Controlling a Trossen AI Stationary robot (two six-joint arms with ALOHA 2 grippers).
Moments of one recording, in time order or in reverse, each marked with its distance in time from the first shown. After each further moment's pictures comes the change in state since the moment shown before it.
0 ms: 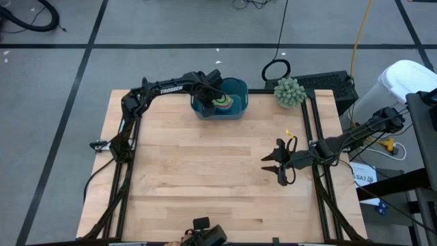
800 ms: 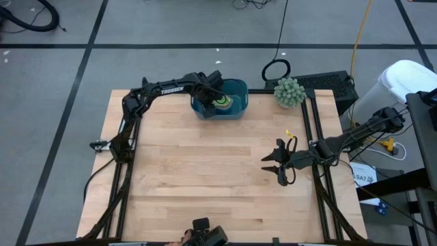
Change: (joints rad) left arm -0.008 0.010 0.000 -0.003 -0.010 -0.028; right arm 0.000 0.000 0.000 0.000 -0.004 0.000
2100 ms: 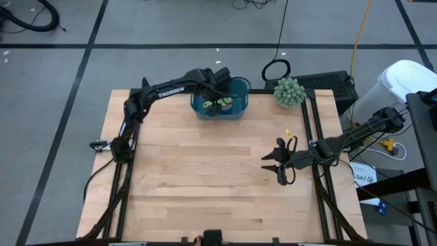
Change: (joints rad) left arm -0.129 -0.017 0.299 -0.218 -0.113 0.003; right arm 0.000 -0.002 0.000 -0.002 0.027 -0.014
